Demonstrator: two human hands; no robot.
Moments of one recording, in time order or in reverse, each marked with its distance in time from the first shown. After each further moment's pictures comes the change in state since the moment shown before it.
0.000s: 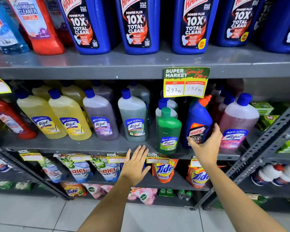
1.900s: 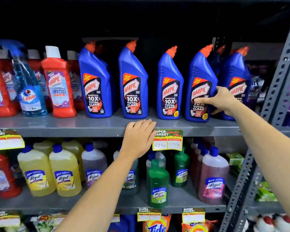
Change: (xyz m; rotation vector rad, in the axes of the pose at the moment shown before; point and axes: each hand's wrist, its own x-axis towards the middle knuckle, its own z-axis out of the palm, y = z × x) left_hand 0.076 0.037 -0.307 0.121 0.944 0.225; right_hand 0.196 -0.269 -0.176 0.107 -0.276 -0.156
